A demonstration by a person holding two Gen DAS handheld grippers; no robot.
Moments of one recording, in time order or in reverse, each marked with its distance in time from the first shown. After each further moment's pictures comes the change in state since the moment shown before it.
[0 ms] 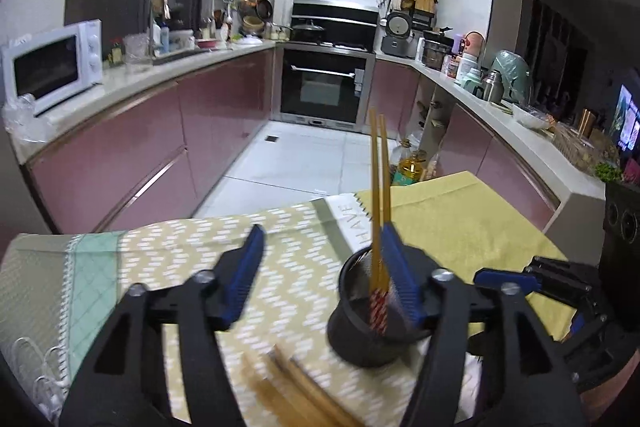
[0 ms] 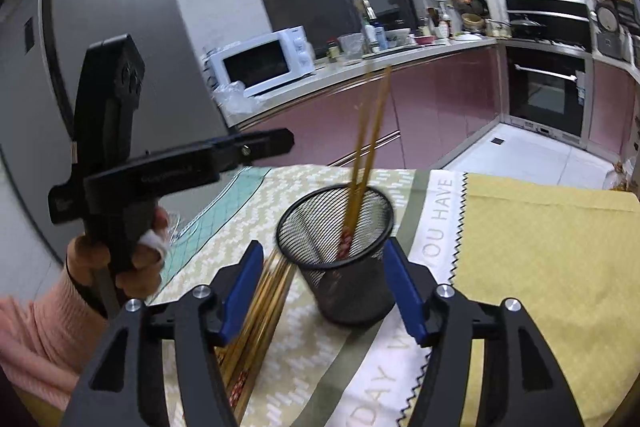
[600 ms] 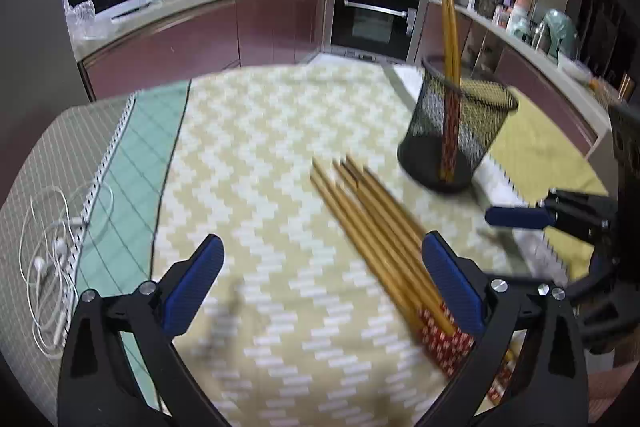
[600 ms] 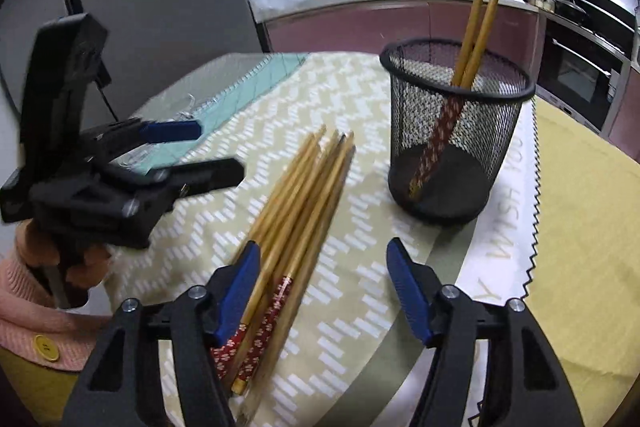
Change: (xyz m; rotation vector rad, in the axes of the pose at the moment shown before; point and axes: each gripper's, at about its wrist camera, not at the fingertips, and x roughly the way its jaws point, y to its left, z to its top) left arm -0.042 0.040 -0.133 -0.081 0.249 0.147; right arm 0.062 0.060 -0.057 -0.122 0.297 -0.018
